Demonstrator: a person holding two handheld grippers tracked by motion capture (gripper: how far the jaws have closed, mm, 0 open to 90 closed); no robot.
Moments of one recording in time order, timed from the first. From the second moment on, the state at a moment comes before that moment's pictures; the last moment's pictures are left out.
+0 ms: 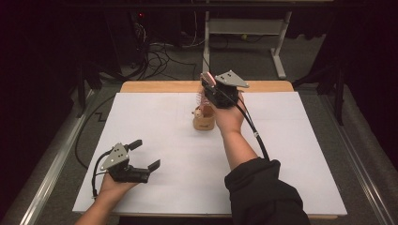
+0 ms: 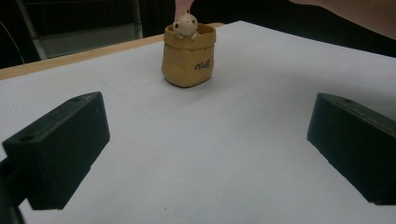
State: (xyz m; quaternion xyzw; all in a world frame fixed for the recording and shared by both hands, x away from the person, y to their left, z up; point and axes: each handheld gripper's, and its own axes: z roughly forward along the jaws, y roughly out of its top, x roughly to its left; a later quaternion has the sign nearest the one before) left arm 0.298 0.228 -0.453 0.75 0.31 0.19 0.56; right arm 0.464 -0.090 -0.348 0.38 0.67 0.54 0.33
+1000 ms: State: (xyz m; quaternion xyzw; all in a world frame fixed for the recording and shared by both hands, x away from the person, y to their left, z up) left arm 0.297 0.228 -0.453 0.75 0.31 0.19 0.56; right arm 0.467 -0.104 -0.351 0.40 0.68 0.53 0.32
